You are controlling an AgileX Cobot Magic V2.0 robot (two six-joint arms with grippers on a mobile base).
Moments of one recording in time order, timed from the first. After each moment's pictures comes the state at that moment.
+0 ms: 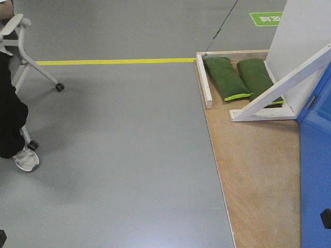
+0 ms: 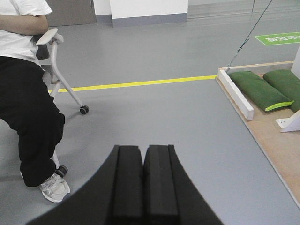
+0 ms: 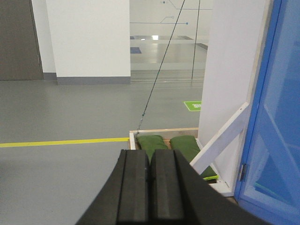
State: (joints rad) left arm -0.03 -0.02 0.03 0.07 0.36 -0.05; right arm -0.07 -0.01 0.03 -0.04 0.15 0.00
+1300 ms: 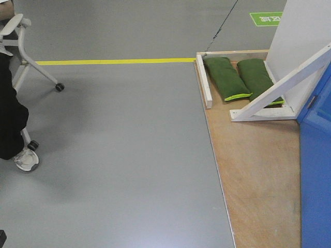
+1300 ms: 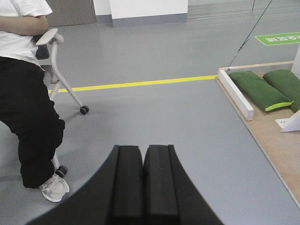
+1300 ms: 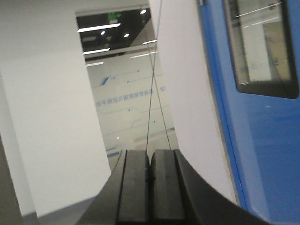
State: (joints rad) left arm -0.03 -0.02 0.03 0.07 0.36 -0.05; right arm -0.38 0.45 -0.83 0.26 0.21 0.00
